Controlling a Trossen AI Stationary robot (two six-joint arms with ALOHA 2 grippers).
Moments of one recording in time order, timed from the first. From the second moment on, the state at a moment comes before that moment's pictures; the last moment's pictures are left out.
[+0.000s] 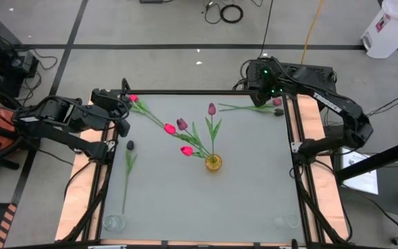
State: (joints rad) left arm -0.15 0.94 1.42 -1.29 -0.74 -0.57; right arm -0.76 1.34 1.33 -1.10 0.21 0.20
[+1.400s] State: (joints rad) left arm -0.15 0.94 1.42 -1.23 -0.67 -0.60; right arm -0.78 1.80 1.33 -1.02 0.14 -0.34
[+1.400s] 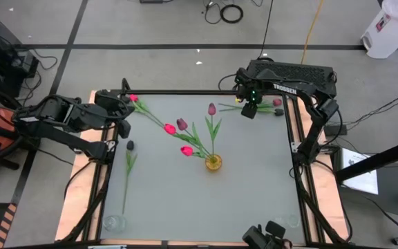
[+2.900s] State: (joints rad) left arm -0.15 0.94 1.42 -1.17 -0.55 -0.68; right arm -0.81 1.92 1.33 -0.94 0.28 -0.37
